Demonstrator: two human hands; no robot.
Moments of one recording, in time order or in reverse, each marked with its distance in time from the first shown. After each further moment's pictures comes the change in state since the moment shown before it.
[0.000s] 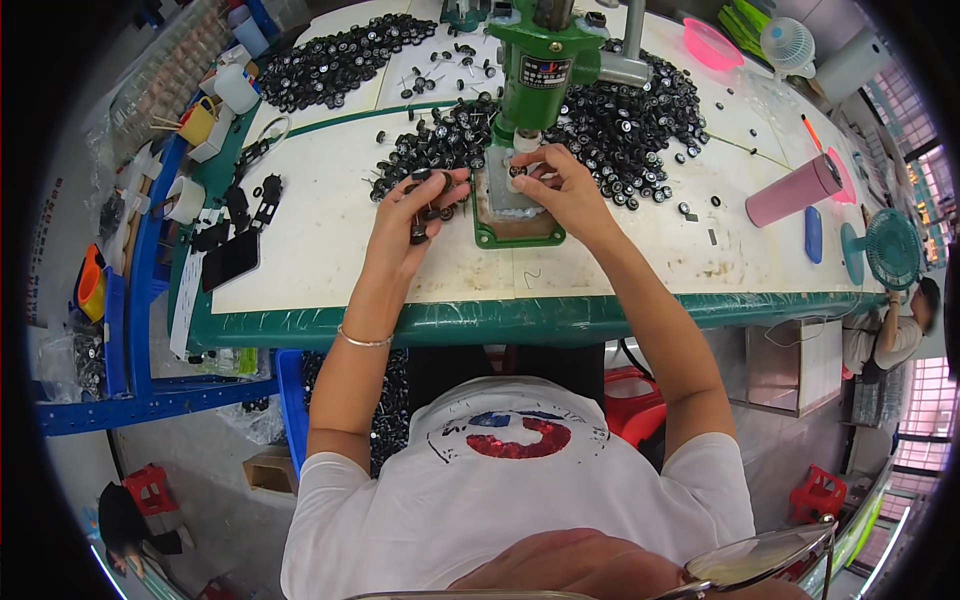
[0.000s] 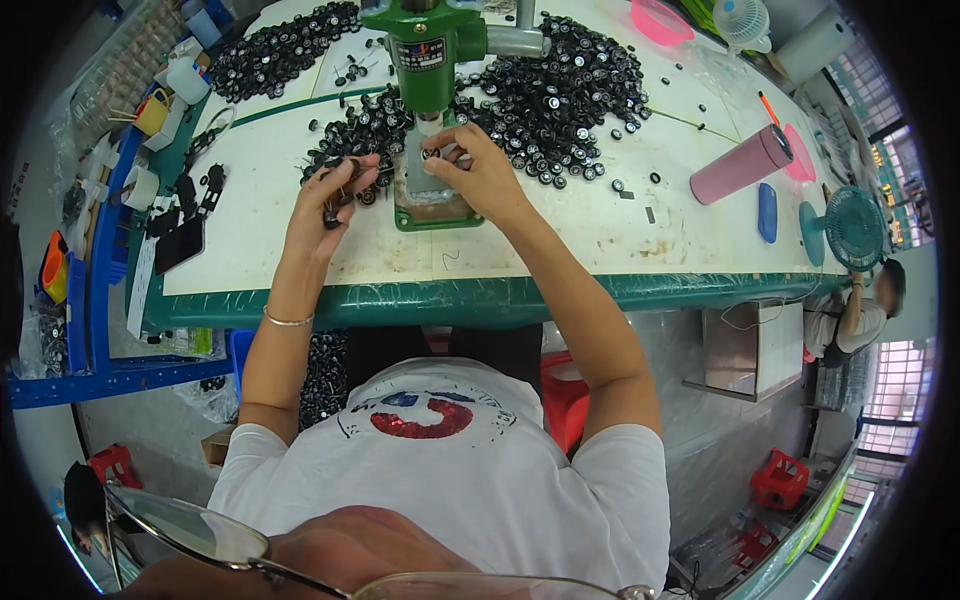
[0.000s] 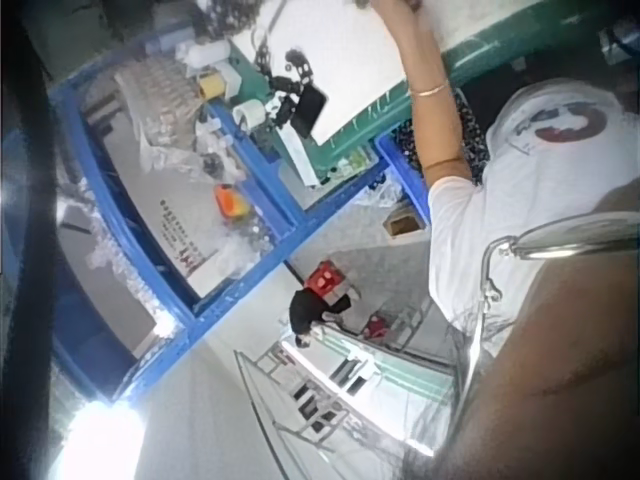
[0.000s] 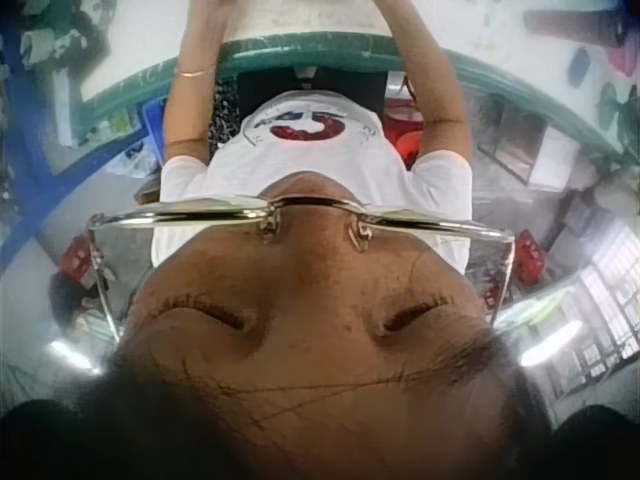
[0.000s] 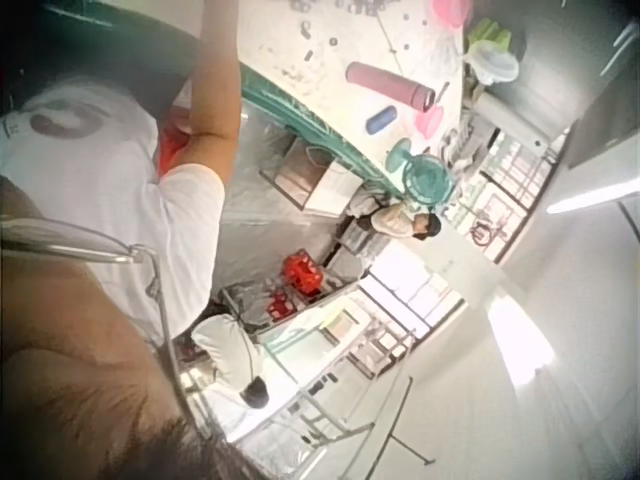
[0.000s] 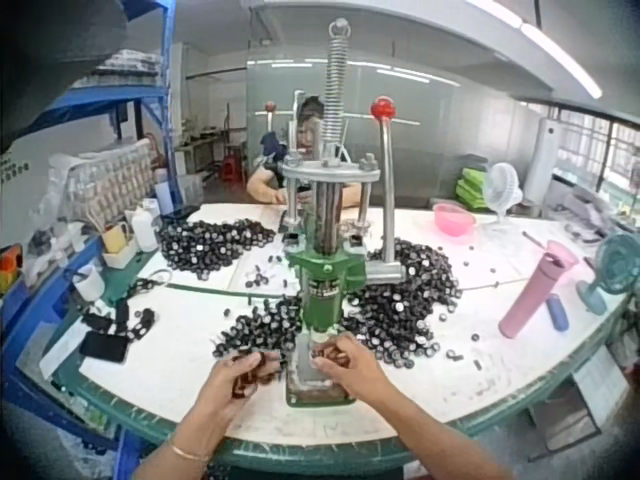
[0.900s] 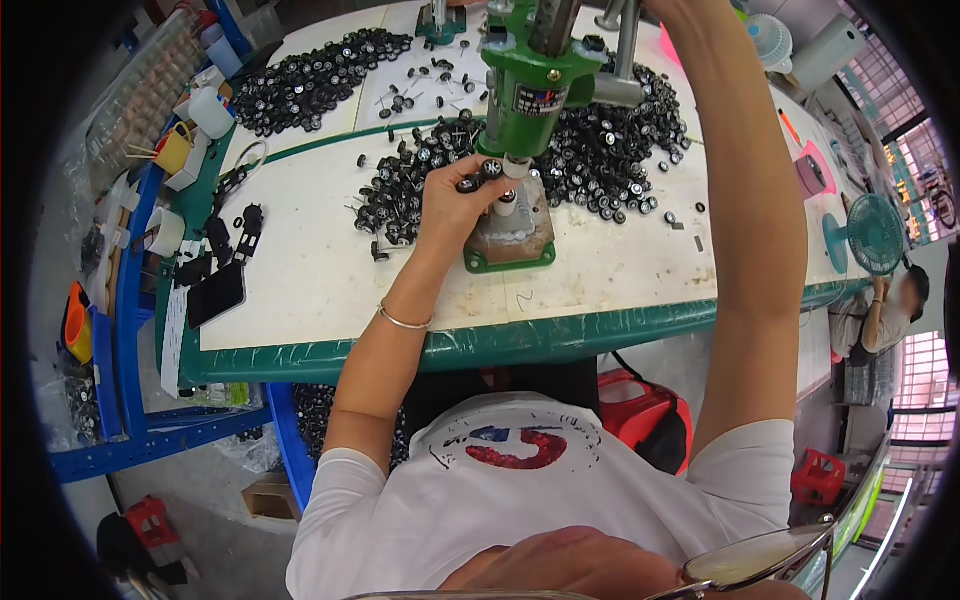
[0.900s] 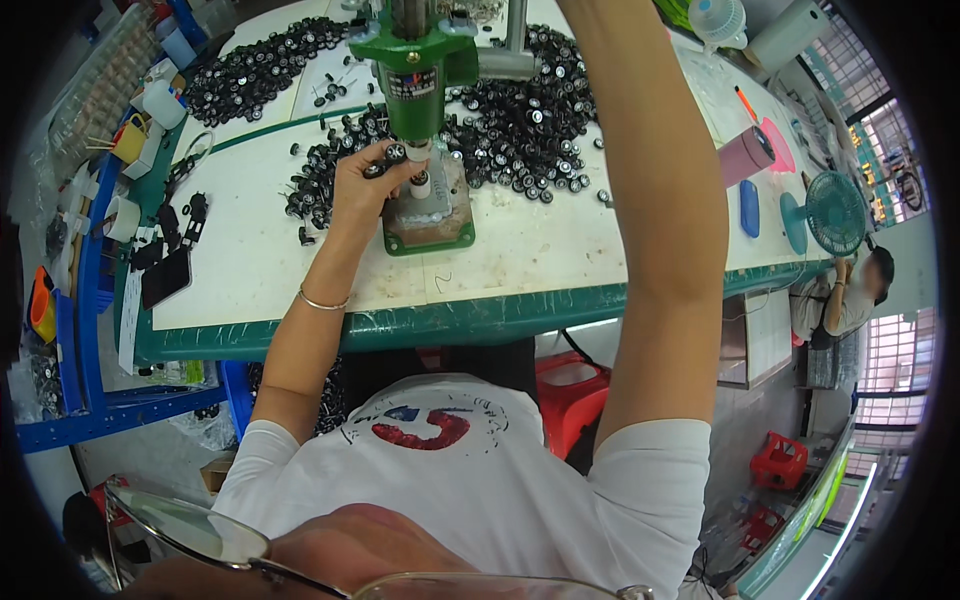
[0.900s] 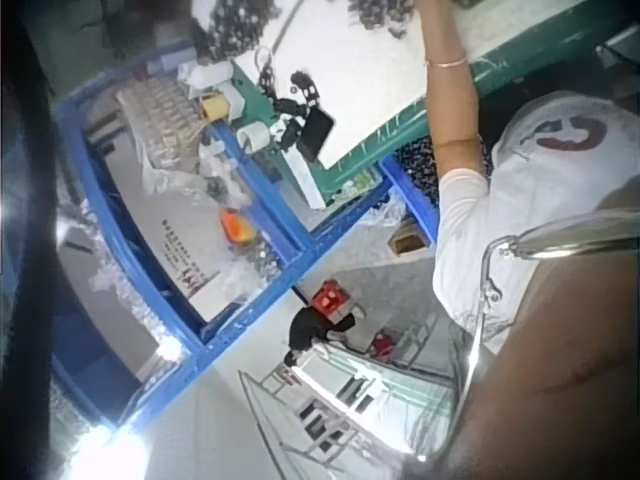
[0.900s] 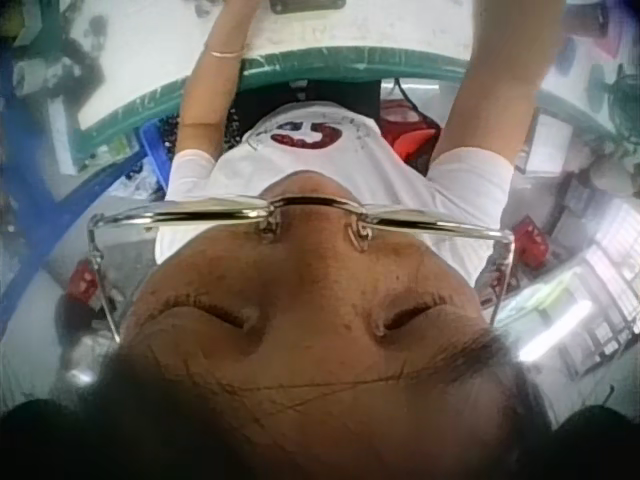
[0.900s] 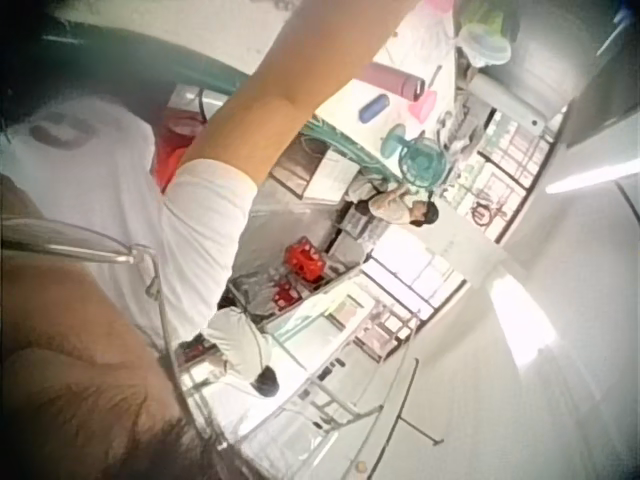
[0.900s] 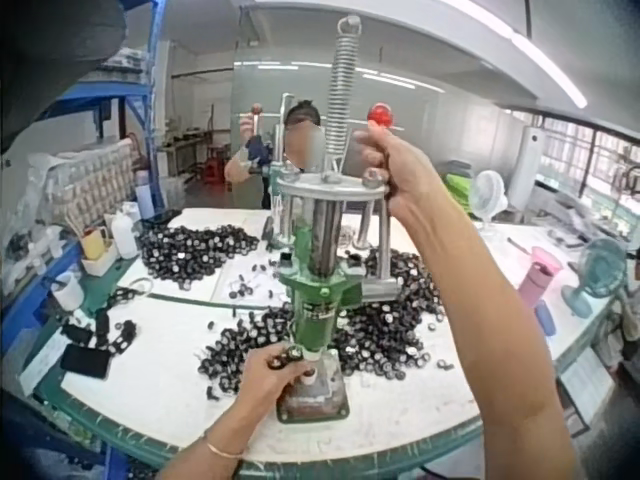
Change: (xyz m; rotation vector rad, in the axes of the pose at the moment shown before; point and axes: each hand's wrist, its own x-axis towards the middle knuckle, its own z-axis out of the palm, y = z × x) left_hand 0.060 -0.030 0.053 0.489 -0.127 0.321; right_hand 0.178 -0.163 -0.149 0.625 0.257 -0.147
